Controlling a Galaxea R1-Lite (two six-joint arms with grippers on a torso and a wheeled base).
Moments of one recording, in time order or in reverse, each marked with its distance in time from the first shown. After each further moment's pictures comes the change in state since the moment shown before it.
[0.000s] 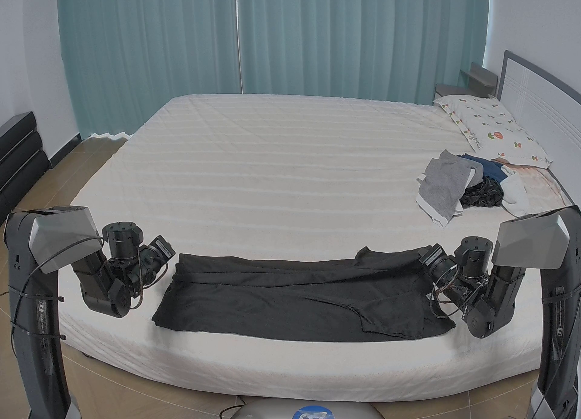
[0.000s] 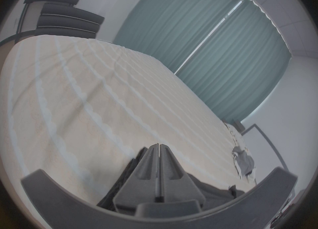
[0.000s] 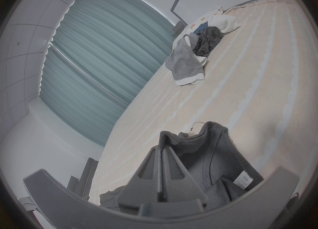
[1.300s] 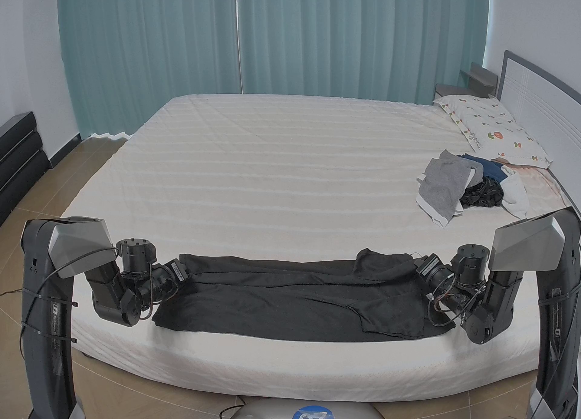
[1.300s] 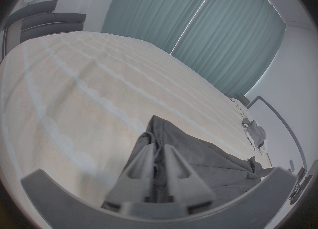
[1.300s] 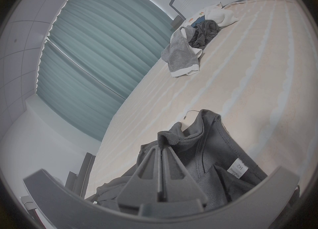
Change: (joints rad) left arm -0.025 0.100 -0.024 0.054 -0.063 0.182; right arm 0.014 0.022 0.036 0.000 0.014 -0.003
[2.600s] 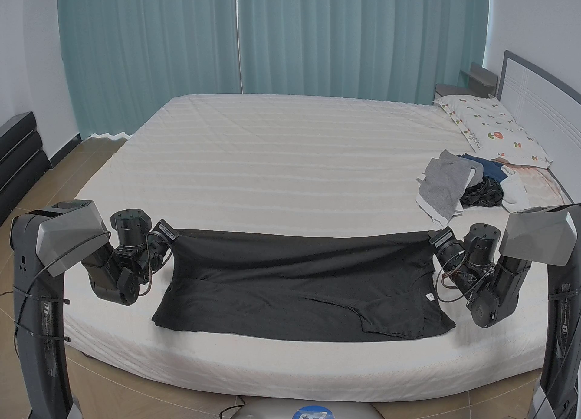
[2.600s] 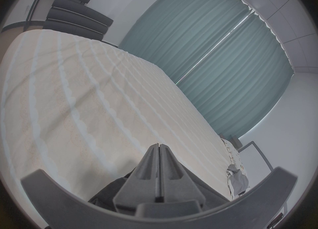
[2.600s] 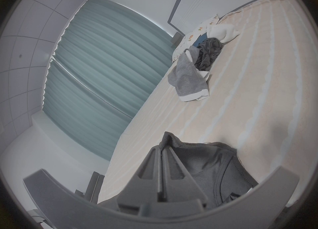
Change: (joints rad) left arm -0.002 -0.076 -0.121 -0.003 0.148 -0.295; right arm -0.046 -0.056 -0.090 -0.006 -0.054 0.053
